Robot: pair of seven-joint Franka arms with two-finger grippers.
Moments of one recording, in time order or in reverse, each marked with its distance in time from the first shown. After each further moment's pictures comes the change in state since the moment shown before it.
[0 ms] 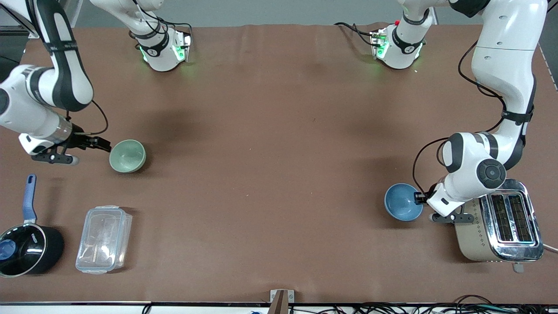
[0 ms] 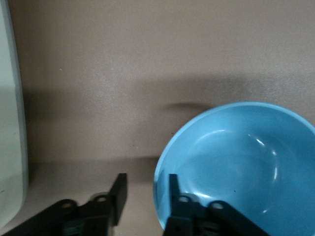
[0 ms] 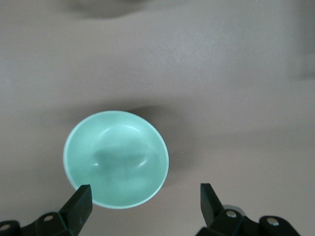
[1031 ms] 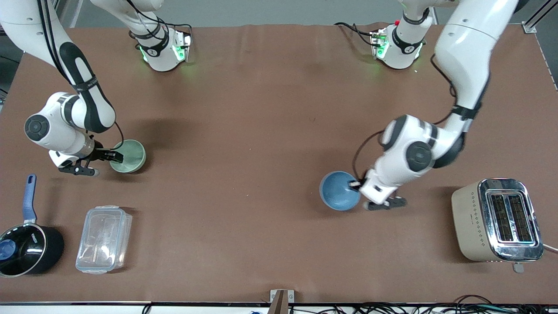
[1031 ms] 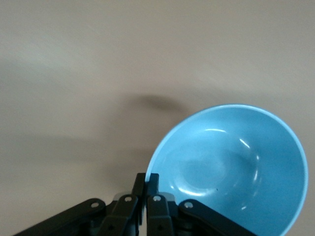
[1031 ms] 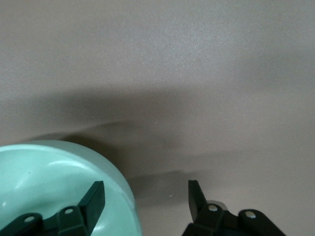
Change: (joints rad) left arm -0.140 -0.032 -0.293 0.028 0.005 -0.072 -0.566; right arm -0.024 0.239 -0.004 -0.017 0.000 0.255 -0.002
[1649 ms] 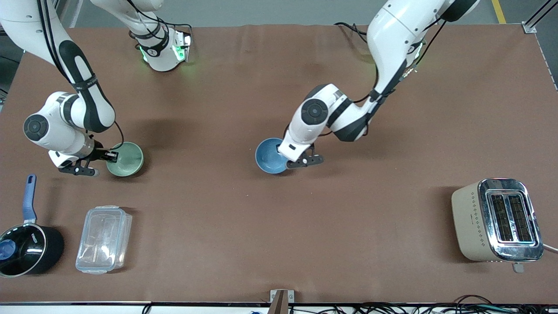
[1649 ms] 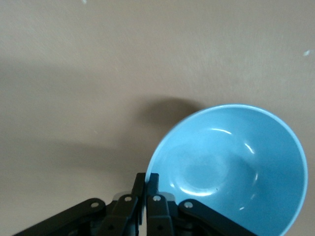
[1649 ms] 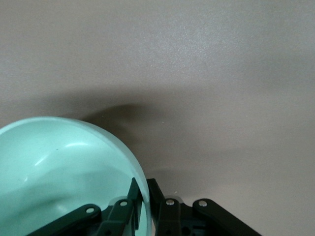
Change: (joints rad) left arm -0.361 0.070 0.018 -0.004 0.037 0.108 -0.418; right arm 0.000 -0.025 0.009 0.005 0.001 -0.035 -0.001
